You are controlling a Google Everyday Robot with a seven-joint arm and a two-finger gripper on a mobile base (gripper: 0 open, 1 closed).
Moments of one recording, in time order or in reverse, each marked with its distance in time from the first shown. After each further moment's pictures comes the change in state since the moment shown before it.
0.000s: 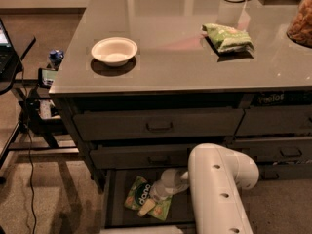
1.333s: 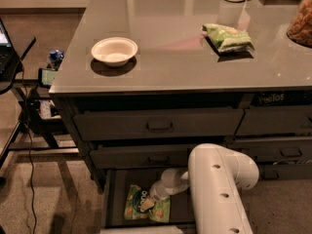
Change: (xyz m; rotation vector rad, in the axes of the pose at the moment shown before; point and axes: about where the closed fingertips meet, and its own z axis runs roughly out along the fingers) arm 0.000 0.001 0.001 -0.001 0.001 -0.001
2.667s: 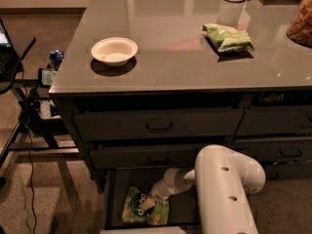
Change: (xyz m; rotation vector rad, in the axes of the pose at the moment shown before) arm -0.007 0.004 -0.011 -0.028 -0.033 0.025
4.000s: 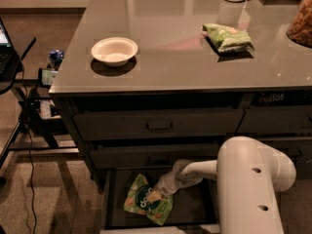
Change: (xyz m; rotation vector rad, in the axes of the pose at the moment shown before) arm -0.017 0.018 -0.089 -0.001 -0.027 0.052
